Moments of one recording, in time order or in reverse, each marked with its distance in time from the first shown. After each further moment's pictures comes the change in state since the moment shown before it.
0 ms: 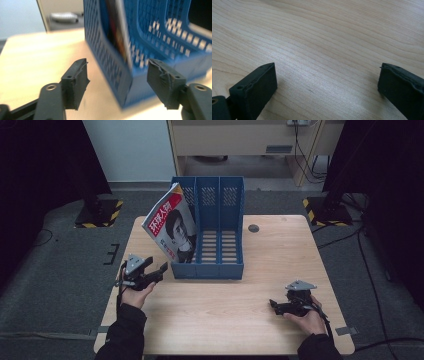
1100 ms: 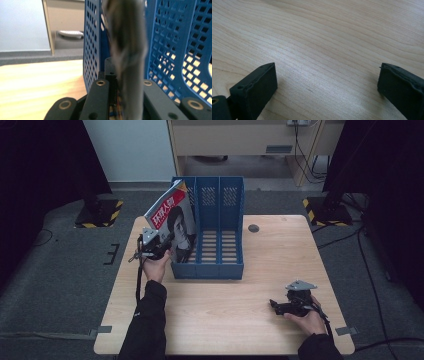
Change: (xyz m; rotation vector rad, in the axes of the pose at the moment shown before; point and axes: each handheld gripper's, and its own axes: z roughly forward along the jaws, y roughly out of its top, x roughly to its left) left arm -0.008 0.070 0.083 -0.166 0.060 -0.066; right arm -0.001 0.000 0.000 -0.005 0.003 -0.007
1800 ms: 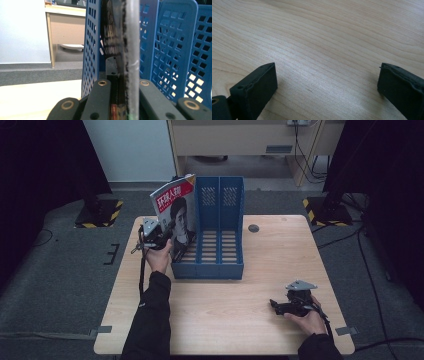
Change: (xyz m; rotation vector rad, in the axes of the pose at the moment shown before) left arm -0.003 0.024 0.016 -0.100 0.000 -0.014; right arm 0.000 0.000 0.000 0.000 -0.001 0.002
